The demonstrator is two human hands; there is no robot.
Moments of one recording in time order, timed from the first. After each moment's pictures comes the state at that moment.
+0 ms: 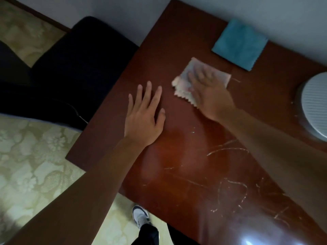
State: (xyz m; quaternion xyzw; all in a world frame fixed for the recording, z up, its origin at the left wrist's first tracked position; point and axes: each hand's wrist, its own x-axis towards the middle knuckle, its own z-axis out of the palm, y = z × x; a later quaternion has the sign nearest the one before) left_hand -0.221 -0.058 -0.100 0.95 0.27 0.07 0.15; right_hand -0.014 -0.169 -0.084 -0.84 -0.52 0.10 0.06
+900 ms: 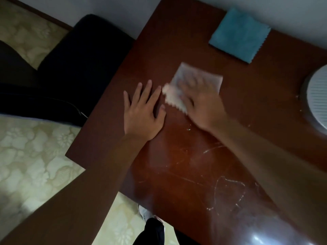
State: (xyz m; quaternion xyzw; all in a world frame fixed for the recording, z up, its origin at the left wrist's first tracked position) left_hand -0.206 -0.064 -0.112 0.95 0.30 0.08 0.07; right_hand -0.042 -0.184 -0.091 -0.83 -0.52 0.10 0.16
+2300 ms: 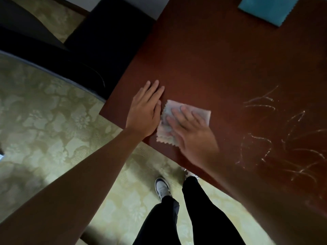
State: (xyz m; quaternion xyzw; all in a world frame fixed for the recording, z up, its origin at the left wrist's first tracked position) left_hand -0.330 -0.077 -0.100 0.94 0.26 0.10 0.18; right_hand -0.241 -0.254 -0.099 -0.77 -0.61 0.10 0.14
